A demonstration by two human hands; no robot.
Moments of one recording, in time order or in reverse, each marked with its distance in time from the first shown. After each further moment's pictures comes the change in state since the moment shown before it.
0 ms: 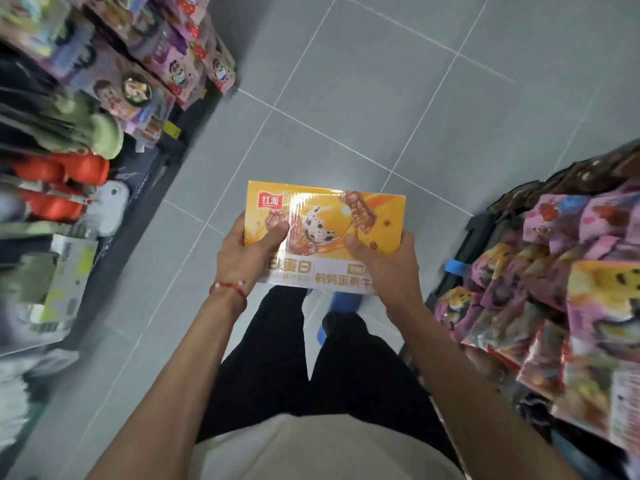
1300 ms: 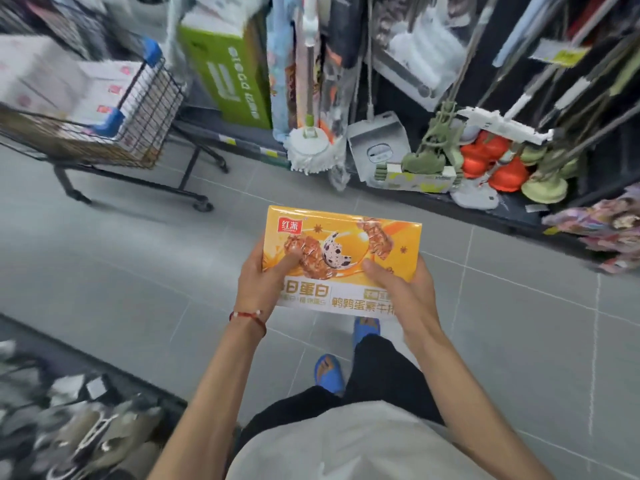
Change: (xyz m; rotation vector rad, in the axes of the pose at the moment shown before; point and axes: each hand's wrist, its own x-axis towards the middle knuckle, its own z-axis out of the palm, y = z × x) left_hand -0.433 -0.389 -0.385 -0.909 1.090 -0.060; right_hand -0.473 0.212 0.329 -0.750 -1.143 -0.312
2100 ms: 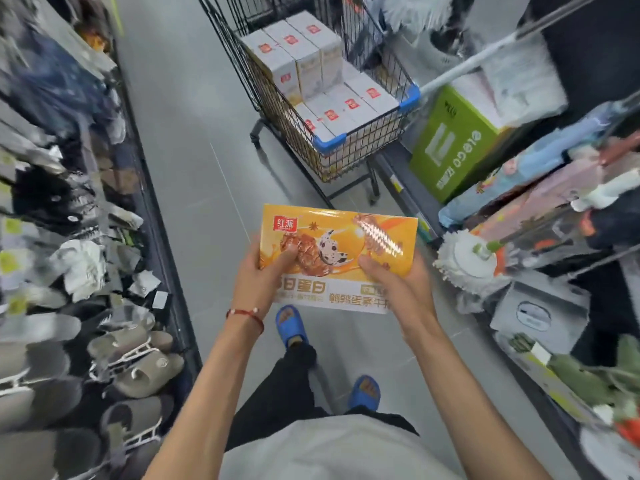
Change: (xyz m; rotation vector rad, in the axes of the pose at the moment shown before) left_hand 0.149 0.058 -0.236 -0.346 0.689 -0.101; right_hand 0.148 -0.121 0.367 -0.388 -0.688 -0.096
